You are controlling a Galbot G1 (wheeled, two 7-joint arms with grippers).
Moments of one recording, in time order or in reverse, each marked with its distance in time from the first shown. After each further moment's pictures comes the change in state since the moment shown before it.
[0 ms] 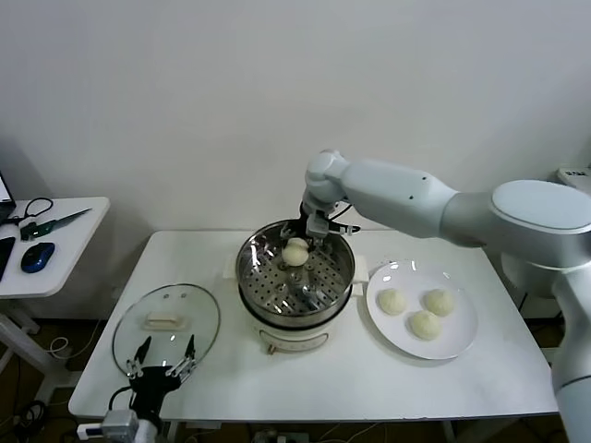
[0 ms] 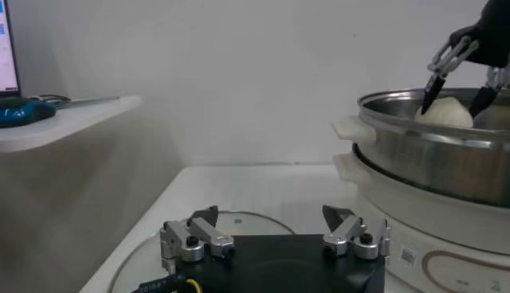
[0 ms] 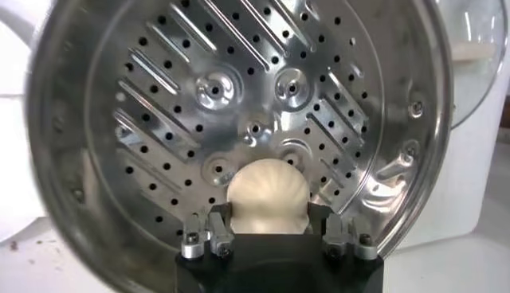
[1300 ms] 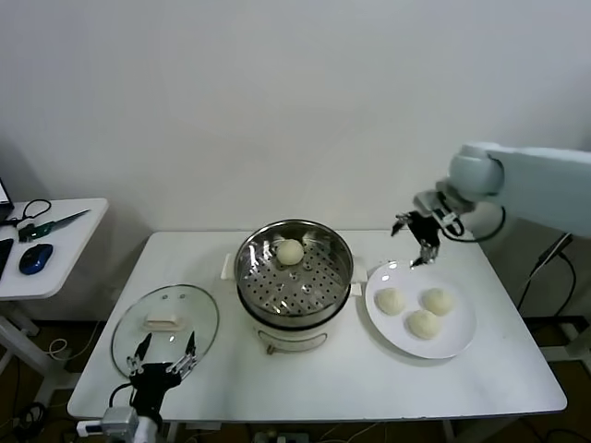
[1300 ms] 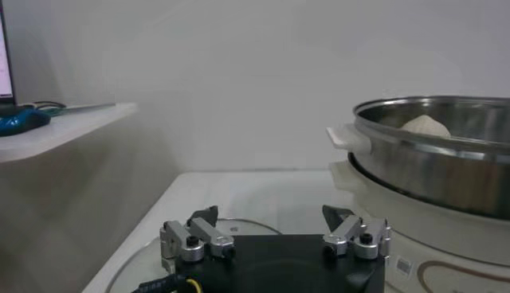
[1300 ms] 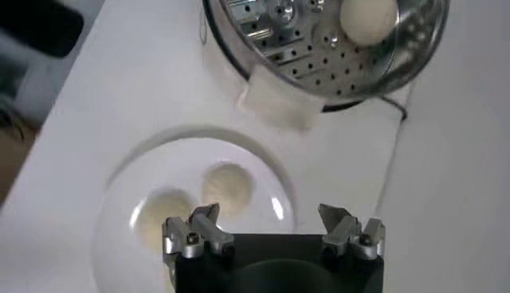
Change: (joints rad) left arm -0.003 0.004 0.002 -0.012 -0.007 0.006 0.000; right arm 0.339 -0.649 -0.449 0.521 0.868 -0.788 -0.023
